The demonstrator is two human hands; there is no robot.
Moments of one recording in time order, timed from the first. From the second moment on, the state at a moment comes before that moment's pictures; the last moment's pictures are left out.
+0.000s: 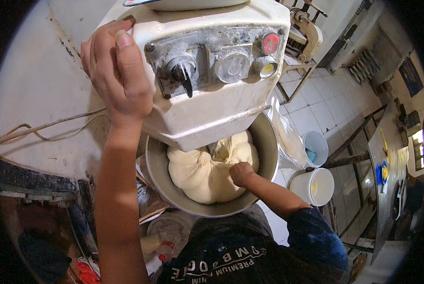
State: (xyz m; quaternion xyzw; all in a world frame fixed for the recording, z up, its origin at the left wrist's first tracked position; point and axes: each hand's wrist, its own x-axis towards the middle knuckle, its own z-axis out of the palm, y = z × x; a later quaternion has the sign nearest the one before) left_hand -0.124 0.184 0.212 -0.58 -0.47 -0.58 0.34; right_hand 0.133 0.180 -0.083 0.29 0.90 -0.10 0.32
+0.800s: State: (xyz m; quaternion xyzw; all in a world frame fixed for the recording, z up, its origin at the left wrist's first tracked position) left_hand -0.123 0.183 0.213 -0.58 -0.46 -0.58 0.33; right_hand 0.109 0.174 -0.073 0.33 0.86 -0.18 0.33
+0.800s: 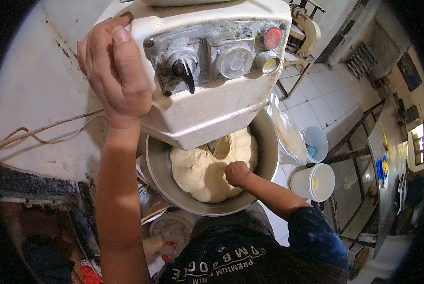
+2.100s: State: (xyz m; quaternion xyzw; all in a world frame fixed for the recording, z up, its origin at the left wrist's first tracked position) left_hand -0.122 0.183 0.213 -0.58 -0.47 -0.58 0.33; right_hand 0.105 0.167 -0.133 0.38 0.88 -0.20 0.19
